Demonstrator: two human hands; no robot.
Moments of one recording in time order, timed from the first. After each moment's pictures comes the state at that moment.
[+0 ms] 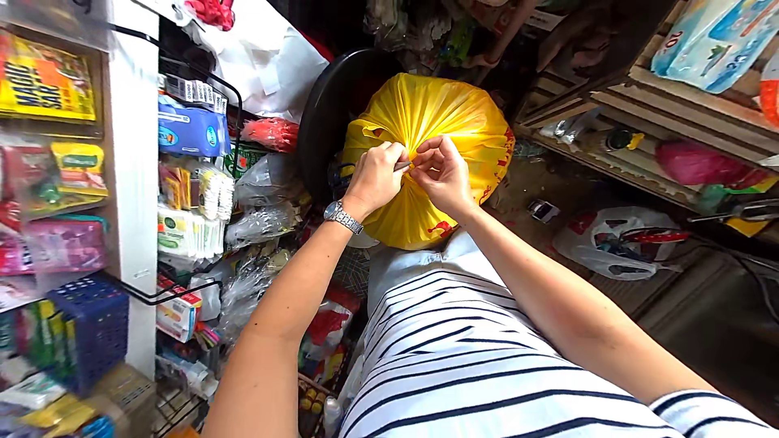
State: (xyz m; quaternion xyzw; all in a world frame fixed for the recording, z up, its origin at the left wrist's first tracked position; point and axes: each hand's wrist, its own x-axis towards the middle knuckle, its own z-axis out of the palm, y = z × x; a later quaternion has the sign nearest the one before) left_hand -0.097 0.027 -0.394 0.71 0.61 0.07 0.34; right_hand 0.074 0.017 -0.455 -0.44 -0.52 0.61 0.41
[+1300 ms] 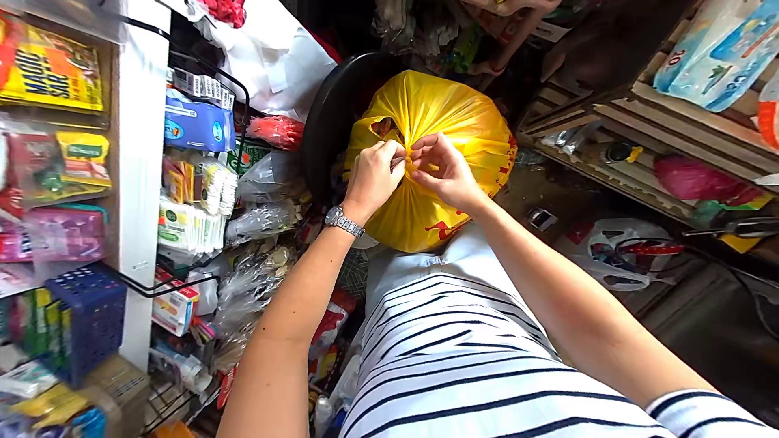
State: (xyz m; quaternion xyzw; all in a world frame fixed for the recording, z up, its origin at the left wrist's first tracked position) left_hand -0.098 0.021 -0.395 0.68 0.66 0.15 0.28; right_hand 0.084 0.042 -0.461 -0.34 -0.55 0.68 0.35
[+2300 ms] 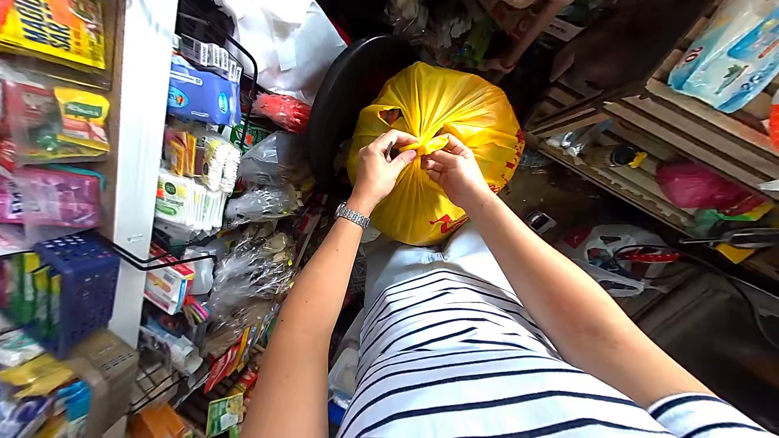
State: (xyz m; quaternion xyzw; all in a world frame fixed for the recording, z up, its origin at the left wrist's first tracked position) left_hand -0.099 0.002 -0.413 0.56 0.67 0.31 0.38; right_hand 0.071 0.031 -0.448 -0.48 -0.22 0.78 0.33
